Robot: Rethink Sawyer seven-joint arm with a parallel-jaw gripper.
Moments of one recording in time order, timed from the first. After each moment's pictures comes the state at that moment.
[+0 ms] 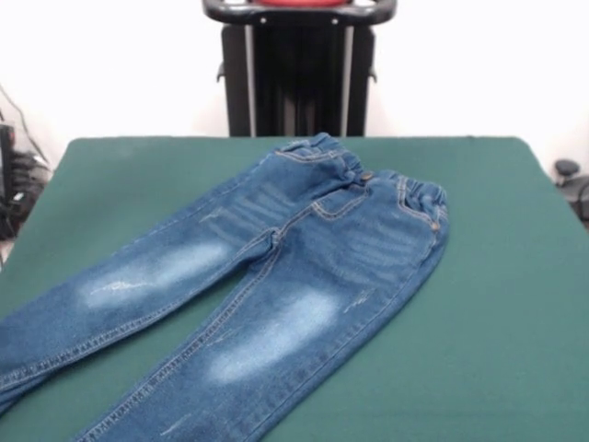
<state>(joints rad) -0.73 -0.12 0.27 0.76 -0.48 0.56 1.87</state>
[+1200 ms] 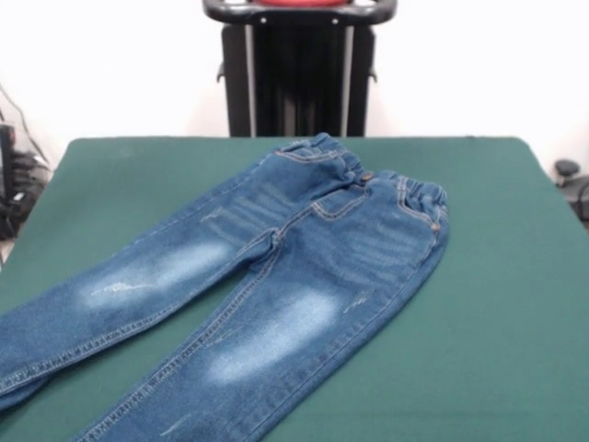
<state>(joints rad) -0.76 -0.19 0.28 0.76 -0.46 0.70 1.77</state>
